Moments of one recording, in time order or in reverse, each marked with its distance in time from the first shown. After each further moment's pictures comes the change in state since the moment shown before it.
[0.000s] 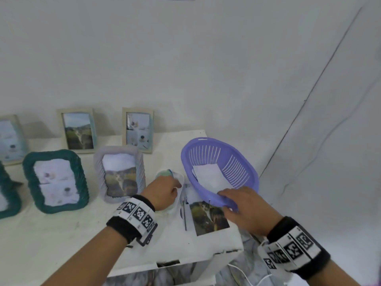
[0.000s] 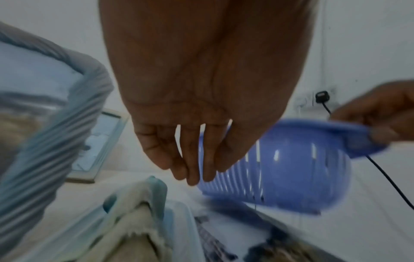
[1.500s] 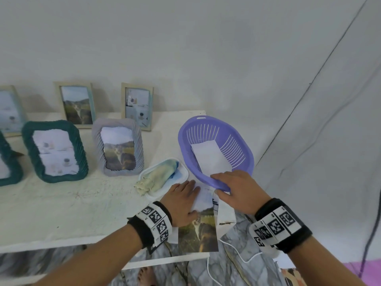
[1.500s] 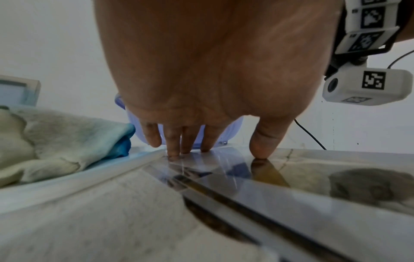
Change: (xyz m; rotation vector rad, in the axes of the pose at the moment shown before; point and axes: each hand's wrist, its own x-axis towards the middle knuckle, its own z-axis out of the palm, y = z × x) left_hand -0.037 0.046 0.098 0.332 -0.133 0.194; right_hand -0.011 0.010 0.025 -0.061 0.010 -0.024
